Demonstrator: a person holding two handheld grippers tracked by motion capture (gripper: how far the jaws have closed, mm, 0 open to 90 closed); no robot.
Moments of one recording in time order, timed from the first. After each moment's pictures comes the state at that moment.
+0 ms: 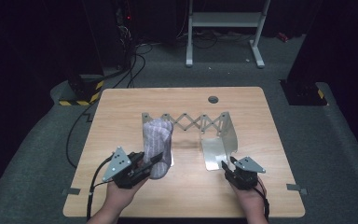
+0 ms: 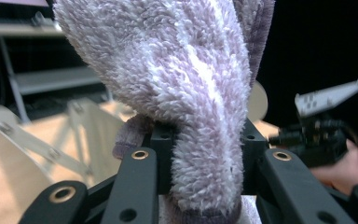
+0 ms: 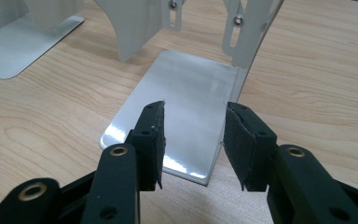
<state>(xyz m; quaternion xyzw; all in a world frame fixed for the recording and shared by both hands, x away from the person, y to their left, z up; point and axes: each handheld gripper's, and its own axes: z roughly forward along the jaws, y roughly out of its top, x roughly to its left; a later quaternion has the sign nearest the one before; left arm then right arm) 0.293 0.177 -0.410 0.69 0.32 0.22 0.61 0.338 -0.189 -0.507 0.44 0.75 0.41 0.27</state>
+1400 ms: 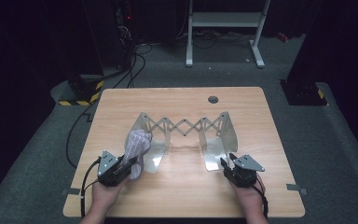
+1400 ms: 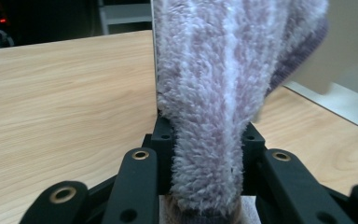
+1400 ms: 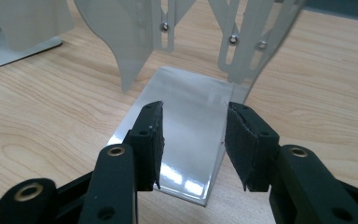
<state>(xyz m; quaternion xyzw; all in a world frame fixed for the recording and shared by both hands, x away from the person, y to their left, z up) 0.315 0.255 -0.476 0.69 0.46 0.28 0.48 0.342 -0.184 -0.501 0.43 0.74 0.42 0.29</state>
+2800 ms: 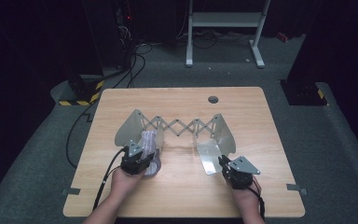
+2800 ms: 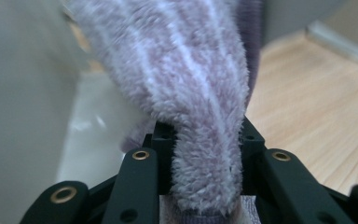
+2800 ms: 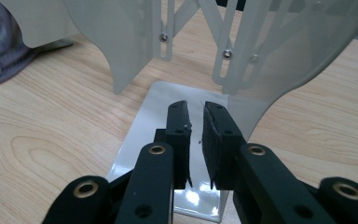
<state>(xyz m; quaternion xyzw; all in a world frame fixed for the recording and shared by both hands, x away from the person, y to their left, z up) 0.373 0.193 -0.511 0.78 0.46 0.21 0.37 0.336 -0.171 -0.499 0.41 0.75 0.43 0.30</state>
